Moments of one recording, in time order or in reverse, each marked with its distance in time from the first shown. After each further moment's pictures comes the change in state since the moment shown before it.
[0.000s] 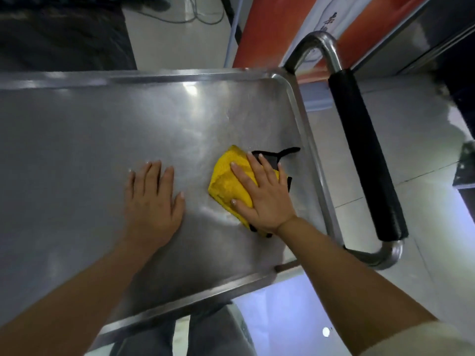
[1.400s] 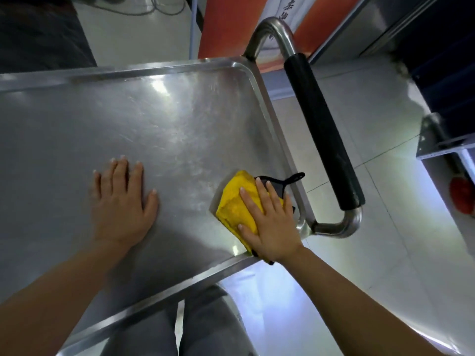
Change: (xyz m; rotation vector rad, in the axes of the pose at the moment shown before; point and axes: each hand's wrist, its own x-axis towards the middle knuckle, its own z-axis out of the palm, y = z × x) left_hand 0.005 0.001 -0.005 0.004 -0.091 -0.008; right_hand -0.103 0.008 -0.007 -0.045 -0.087 0.231
